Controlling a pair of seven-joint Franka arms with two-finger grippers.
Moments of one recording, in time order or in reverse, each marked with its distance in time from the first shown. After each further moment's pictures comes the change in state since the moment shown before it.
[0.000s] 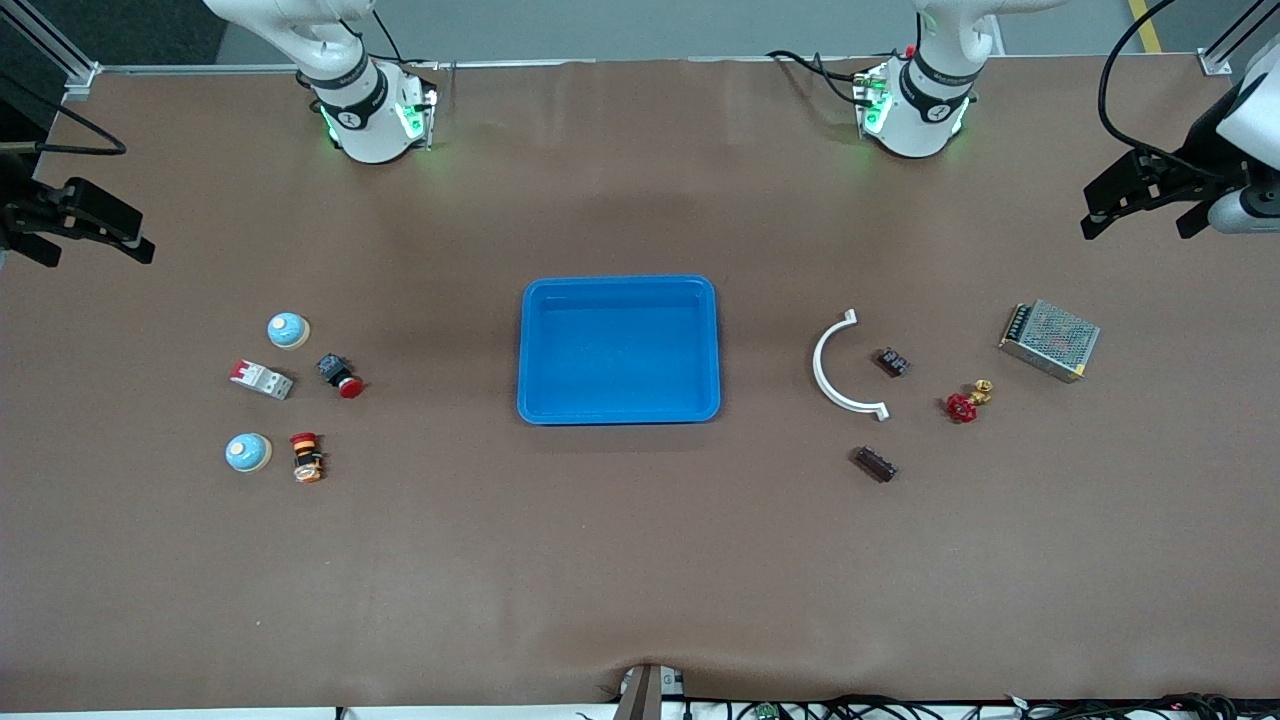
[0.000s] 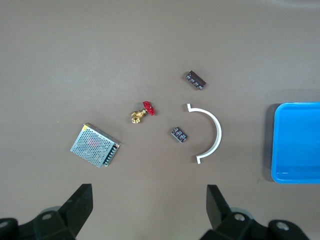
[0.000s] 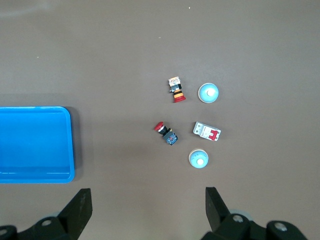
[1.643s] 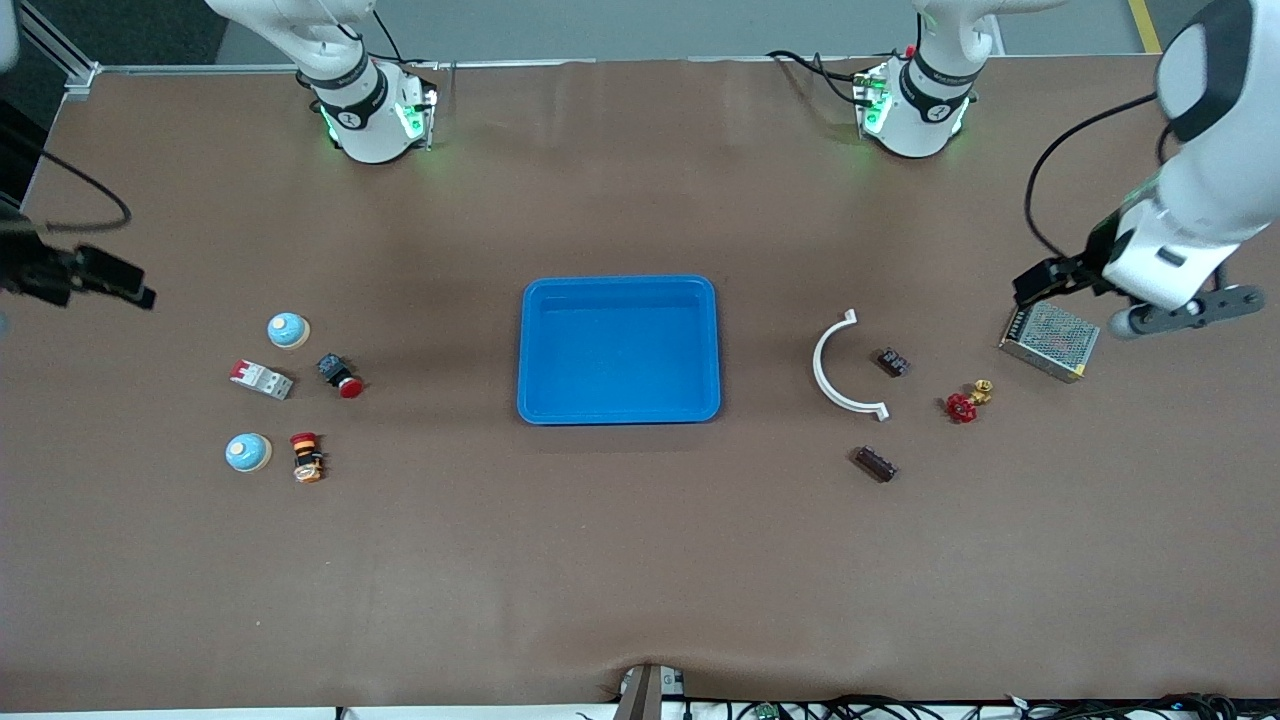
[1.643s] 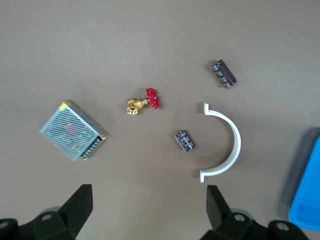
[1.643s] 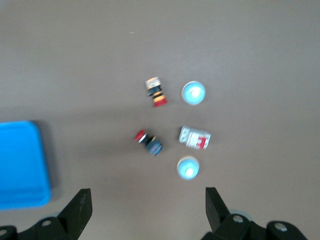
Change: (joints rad) left arm -0.003 0.060 -0.011 -0.348 0.019 0.311 -0.244; right arm -0.061 0.082 -0.020 -0.187 -0.035 0.226 -0.011
